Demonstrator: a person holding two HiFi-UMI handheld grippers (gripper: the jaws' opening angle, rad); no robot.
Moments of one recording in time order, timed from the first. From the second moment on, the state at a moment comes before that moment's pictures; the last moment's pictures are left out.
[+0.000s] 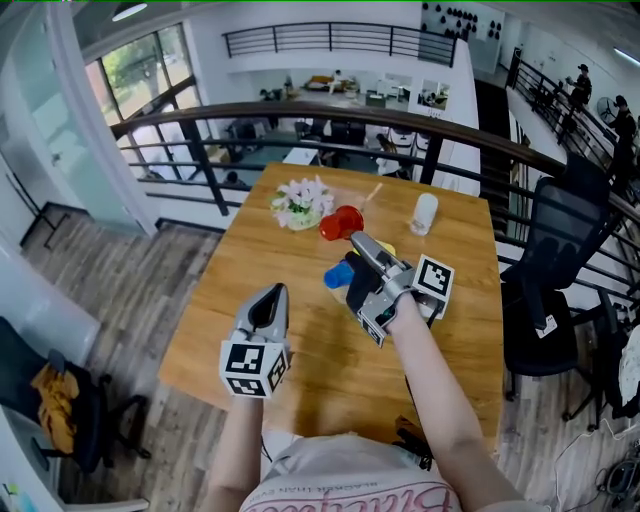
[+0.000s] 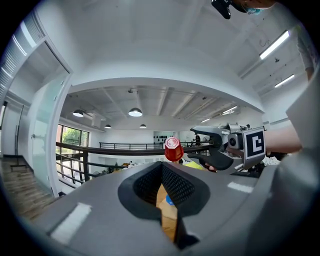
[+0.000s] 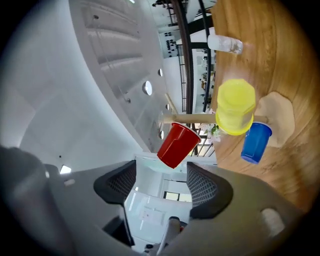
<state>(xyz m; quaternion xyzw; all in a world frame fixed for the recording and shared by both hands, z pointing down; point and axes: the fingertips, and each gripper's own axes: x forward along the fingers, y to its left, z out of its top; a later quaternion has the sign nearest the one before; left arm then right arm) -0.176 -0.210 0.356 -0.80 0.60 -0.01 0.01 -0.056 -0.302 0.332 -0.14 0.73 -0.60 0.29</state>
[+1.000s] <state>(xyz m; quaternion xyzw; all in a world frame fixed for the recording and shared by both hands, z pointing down) -0.147 -0.209 0.317 -0.81 0.58 0.01 0.06 0.033 -0.252 0.308 -0.44 0.89 -0.10 0.07</state>
